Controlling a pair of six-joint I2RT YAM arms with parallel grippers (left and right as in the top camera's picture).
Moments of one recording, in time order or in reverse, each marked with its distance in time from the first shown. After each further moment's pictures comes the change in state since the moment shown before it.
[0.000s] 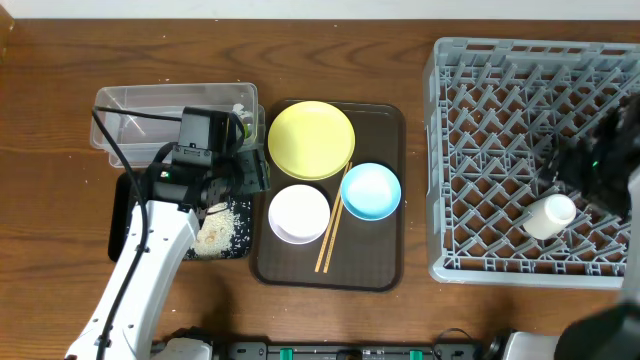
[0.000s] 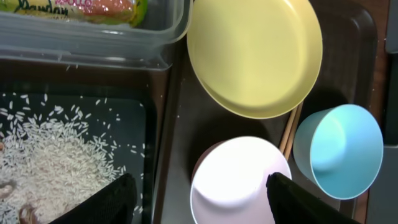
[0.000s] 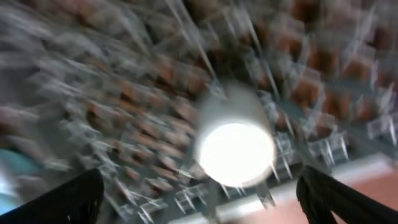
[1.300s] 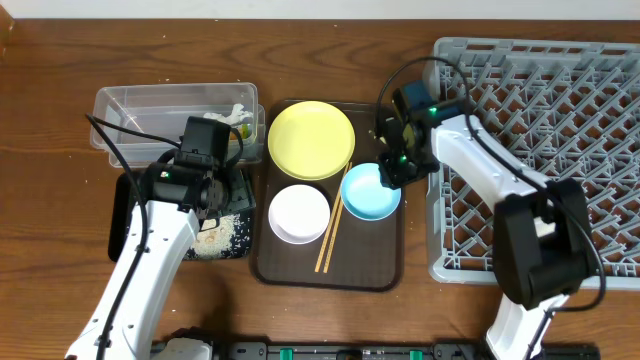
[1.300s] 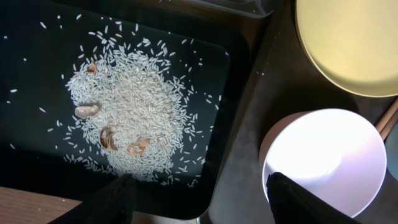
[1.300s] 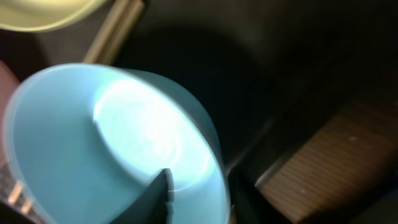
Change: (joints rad) left arm 0.000 0.000 0.000 -0.206 -0.210 -0.096; right arm 0.764 0.460 0.023 0.266 -0.139 -0.152
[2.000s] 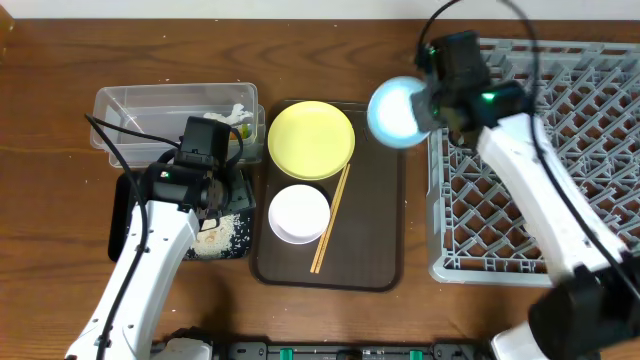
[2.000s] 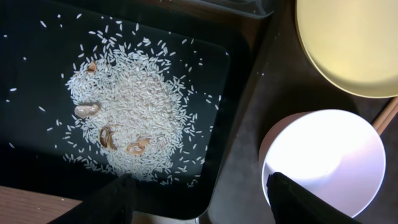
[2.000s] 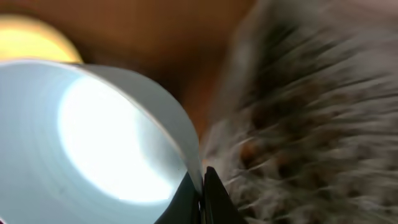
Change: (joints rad) left arm 0.000 0.000 0.000 0.000 0.000 -0.006; right arm -0.055 -0.290 0.146 0.129 0.426 0.045
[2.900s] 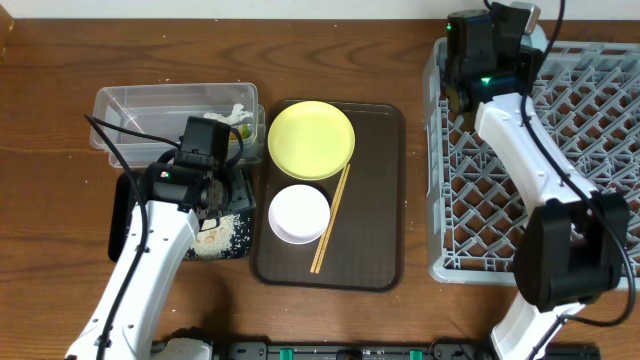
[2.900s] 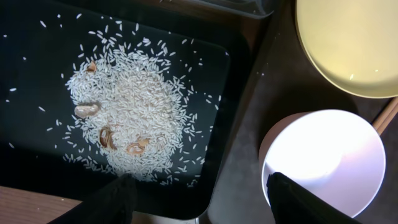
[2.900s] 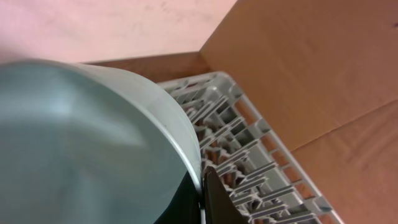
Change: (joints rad) left arm 0.000 0.000 0.000 0.000 0.000 0.000; right arm -0.101 0.241 0.007 0.417 0.903 0.114
